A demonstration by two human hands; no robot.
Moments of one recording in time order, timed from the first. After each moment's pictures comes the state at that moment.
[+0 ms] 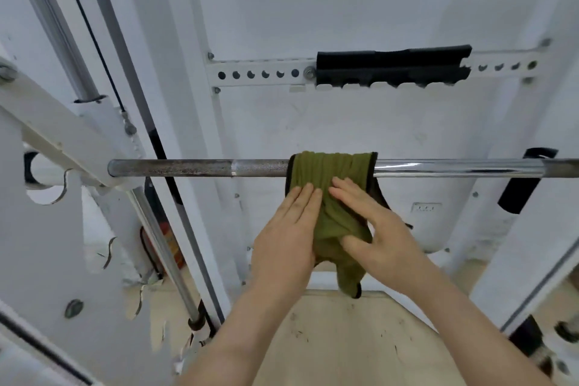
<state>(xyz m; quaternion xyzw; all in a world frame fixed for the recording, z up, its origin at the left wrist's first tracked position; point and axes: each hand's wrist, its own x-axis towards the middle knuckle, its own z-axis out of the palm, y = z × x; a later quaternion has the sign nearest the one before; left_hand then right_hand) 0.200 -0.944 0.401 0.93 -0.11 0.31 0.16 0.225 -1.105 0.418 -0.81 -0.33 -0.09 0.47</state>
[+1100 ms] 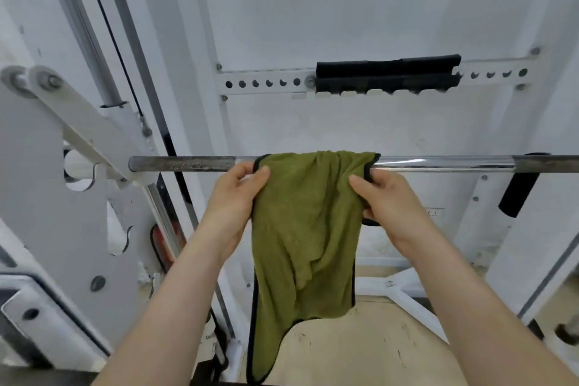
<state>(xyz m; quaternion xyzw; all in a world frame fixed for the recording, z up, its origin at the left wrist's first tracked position) 0.175 -0.905 0.465 0.67 0.06 0.15 0.72 0.221 -1.118 0.461 -0.73 -0.10 0.02 0.67</state>
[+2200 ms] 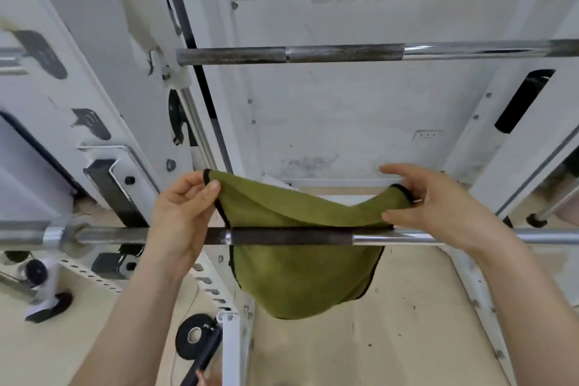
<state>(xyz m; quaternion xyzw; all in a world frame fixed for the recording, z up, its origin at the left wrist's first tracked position) -0.012 -0.782 0.364 0.54 0.05 0.17 0.82 0.049 -1.109 0.396 -0.89 -0.10 0.11 0.43</state>
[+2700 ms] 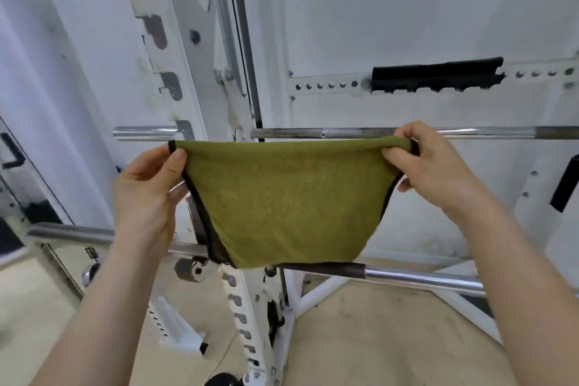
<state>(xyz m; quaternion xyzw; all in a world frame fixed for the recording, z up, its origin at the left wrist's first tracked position) -0.123 -0.786 0.504 0.58 0.06 0.45 0.68 0.017 -1.089 0.515 -0.78 -0.23 -0.11 0.58</state>
